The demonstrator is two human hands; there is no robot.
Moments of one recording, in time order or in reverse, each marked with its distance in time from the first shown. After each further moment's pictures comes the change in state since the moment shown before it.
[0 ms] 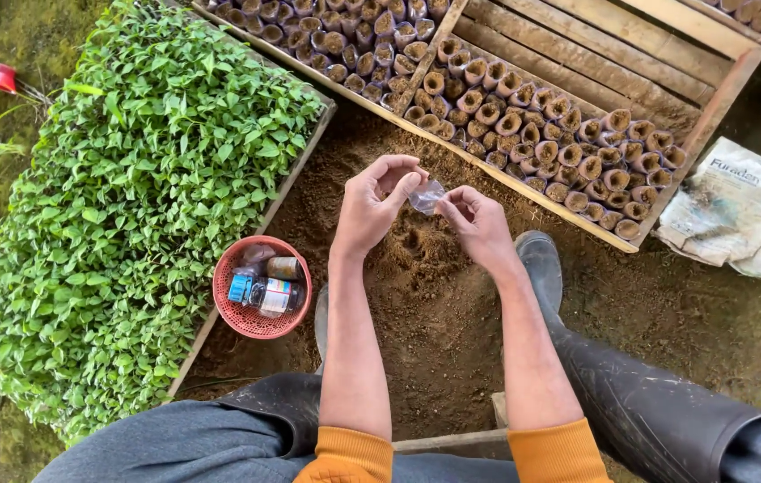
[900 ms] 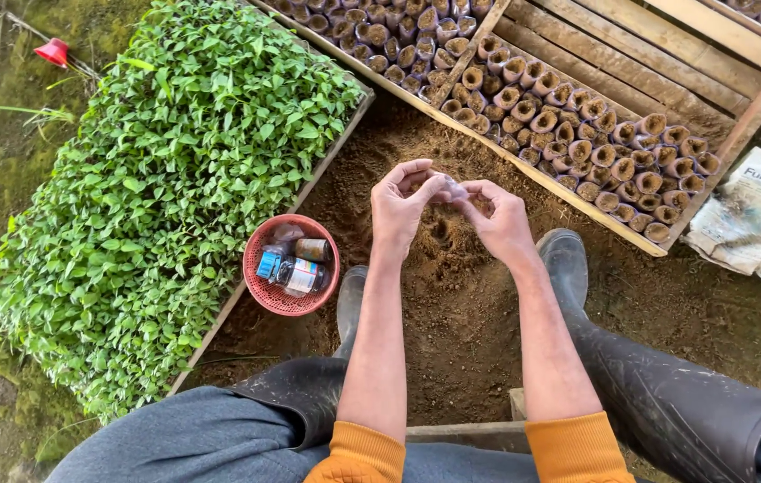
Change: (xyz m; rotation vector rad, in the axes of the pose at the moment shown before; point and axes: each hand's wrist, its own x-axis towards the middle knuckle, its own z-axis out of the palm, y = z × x) left_hand -0.039 -0.029 0.003 -0.364 0.343 -0.193; right_hand -0.014 -0.001 0.025 -0.084 0.001 -0.235
